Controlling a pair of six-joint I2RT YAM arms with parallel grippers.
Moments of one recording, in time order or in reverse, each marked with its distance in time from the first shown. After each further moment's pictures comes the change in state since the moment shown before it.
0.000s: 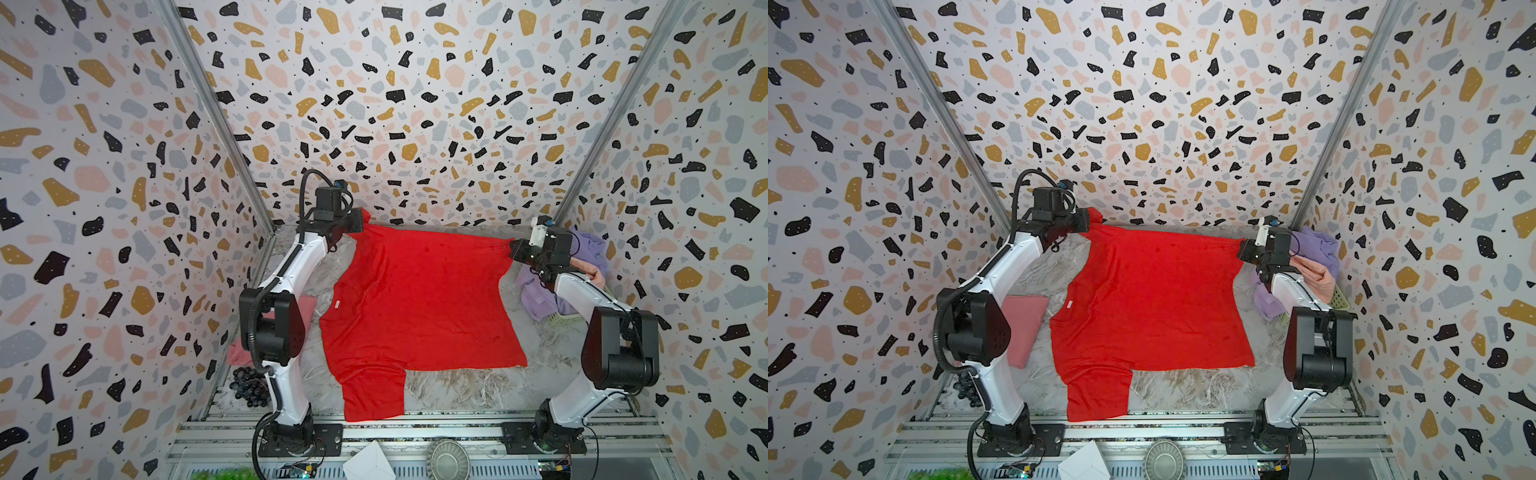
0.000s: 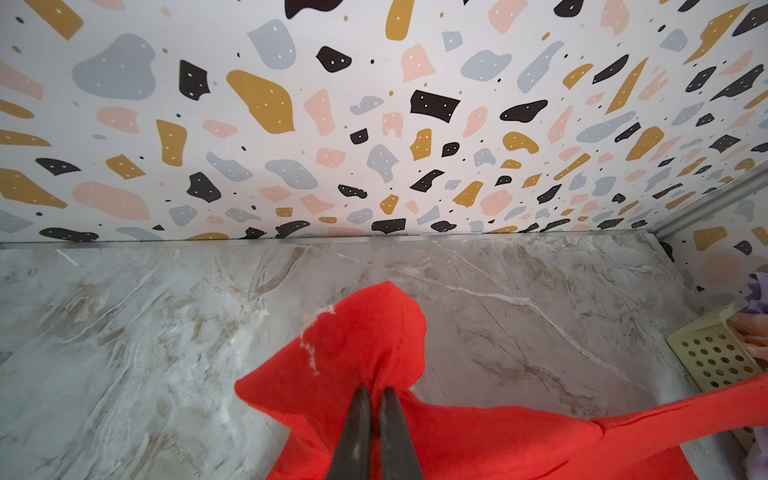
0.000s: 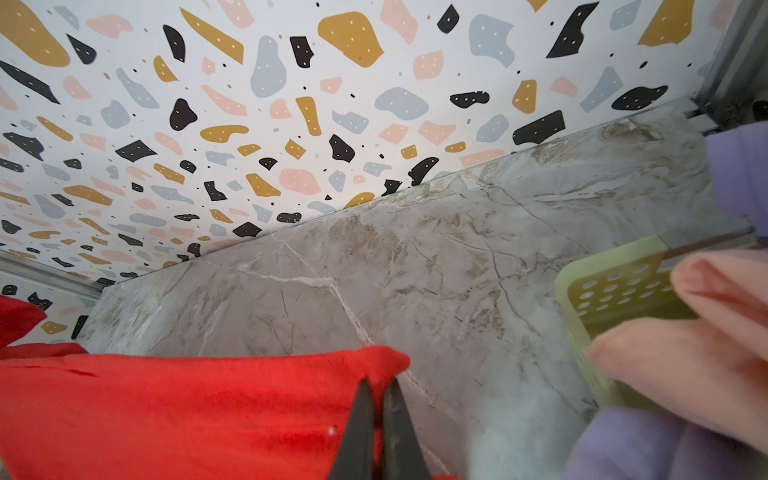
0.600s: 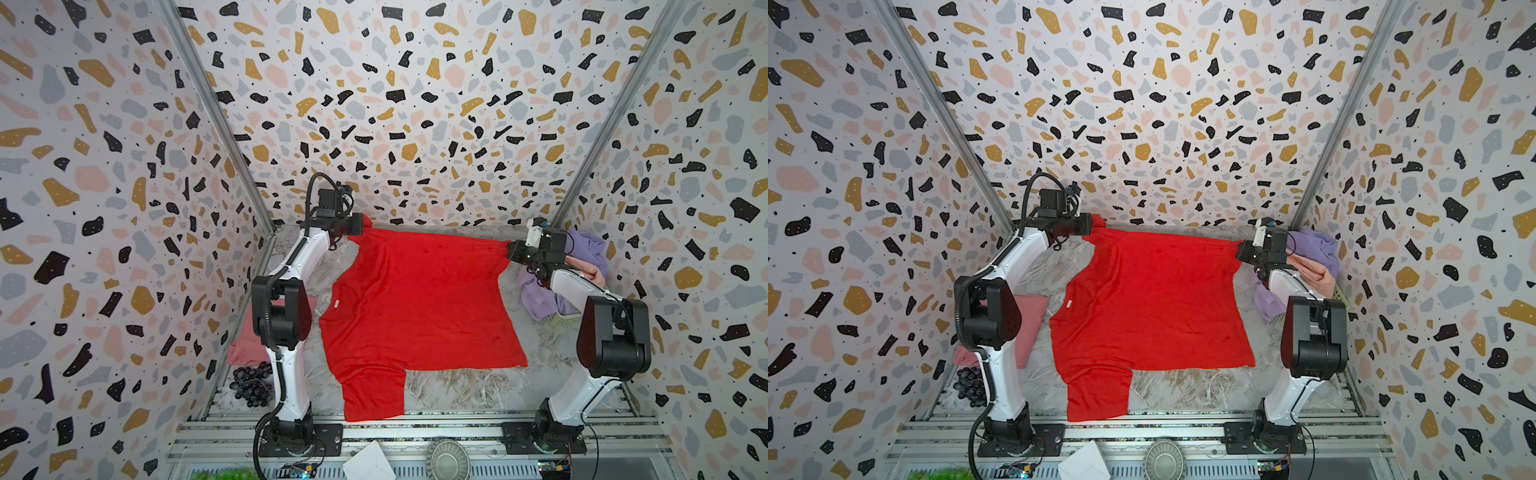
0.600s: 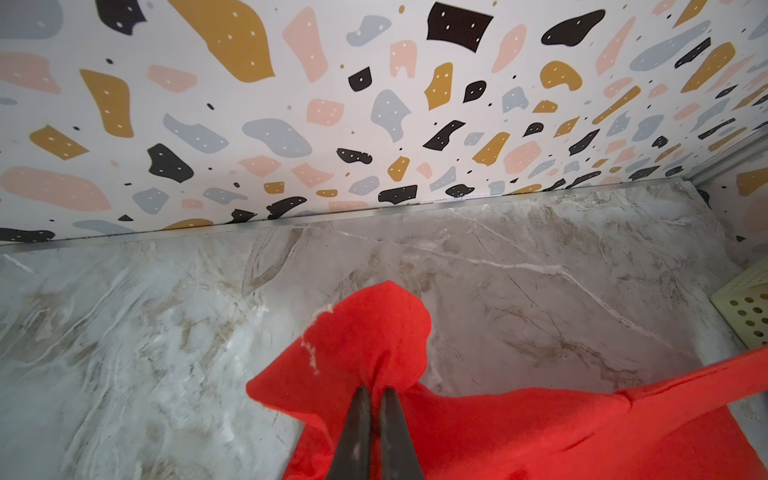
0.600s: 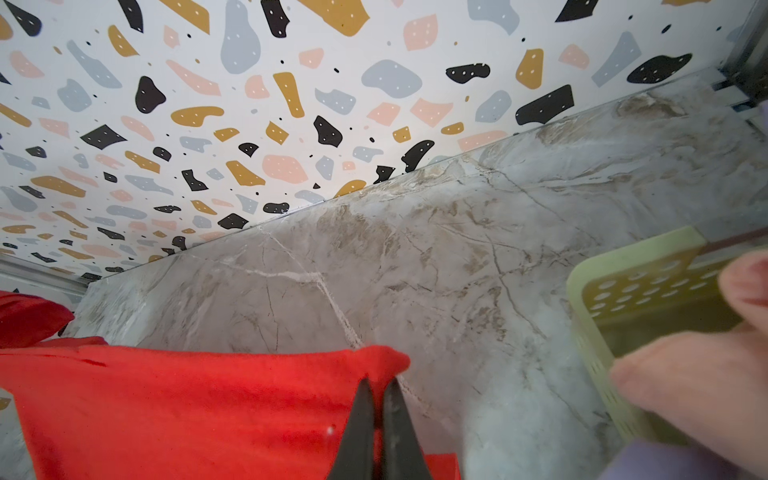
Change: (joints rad) left arm 0.042 0.135 0.108 -0.079 0.080 0.108; right arm -0.001 0.073 0.034 0.007 -0.005 -0.005
